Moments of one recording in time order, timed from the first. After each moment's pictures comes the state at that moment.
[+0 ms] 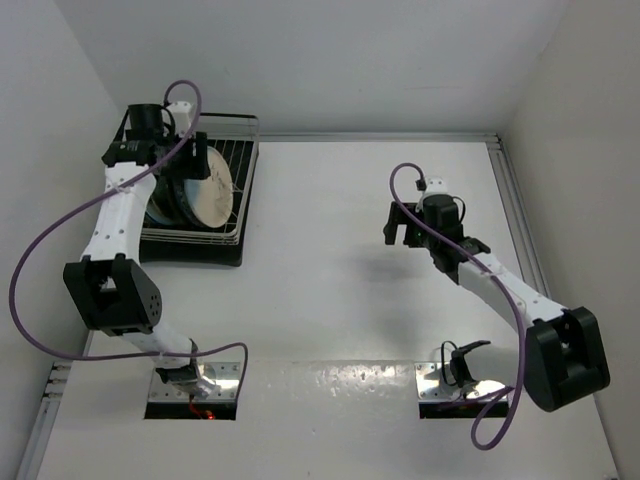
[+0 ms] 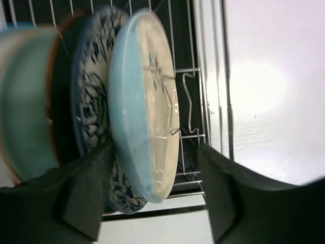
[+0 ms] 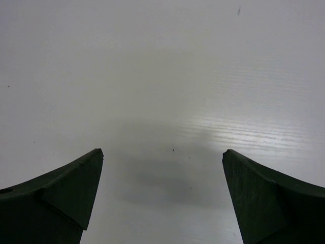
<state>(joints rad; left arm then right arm) 0.11 1.60 1.60 -0.76 0.19 0.12 0.32 1.23 0.67 -0.05 0.08 0.27</state>
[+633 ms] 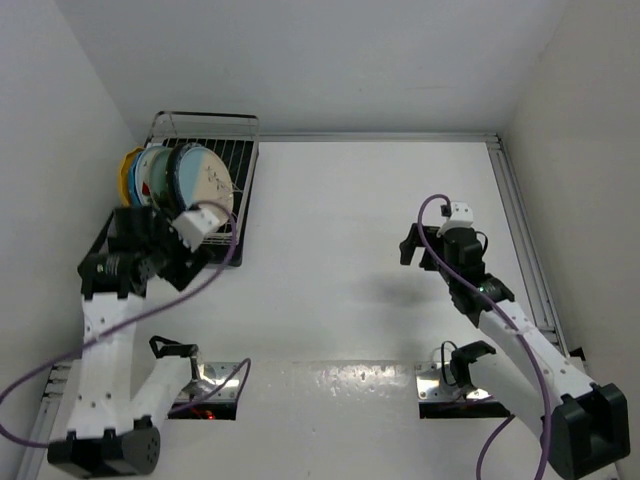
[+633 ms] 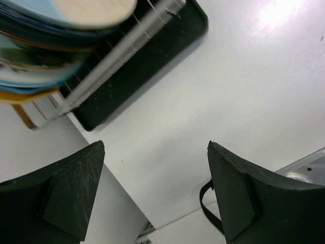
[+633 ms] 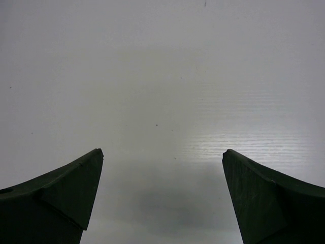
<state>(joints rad) 0.07 0.90 1.16 -1.08 0.20 0.76 0.32 0.85 0.45 -0.10 0.17 0.31</state>
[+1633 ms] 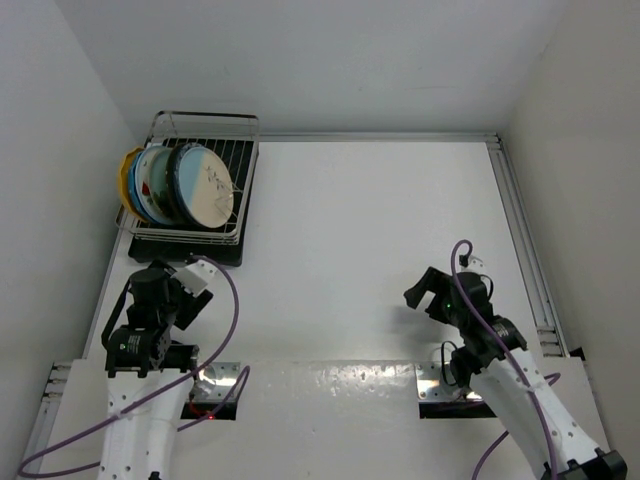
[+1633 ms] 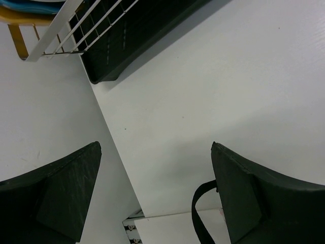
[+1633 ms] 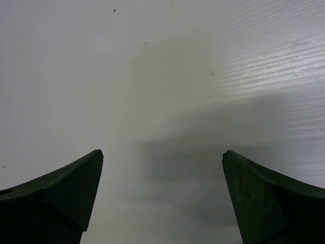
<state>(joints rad) 0.02 0.33 0.59 -0.93 -0.11 0.75 0.32 0.42 0.21 -0.54 0.09 0.70</state>
